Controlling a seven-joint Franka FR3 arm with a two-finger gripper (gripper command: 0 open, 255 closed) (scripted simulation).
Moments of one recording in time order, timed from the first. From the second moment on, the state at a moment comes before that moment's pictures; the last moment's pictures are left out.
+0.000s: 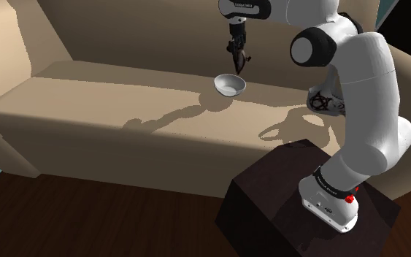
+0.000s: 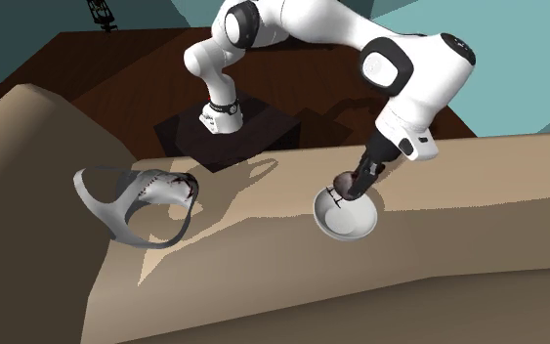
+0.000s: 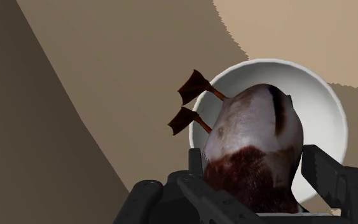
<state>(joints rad) -0.04 0.77 -0.17 -0.94 -0.11 1.56 -0.46</state>
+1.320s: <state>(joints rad) -0.02 0.81 -0.16 -1.10 -0.11 1.76 -0.41</state>
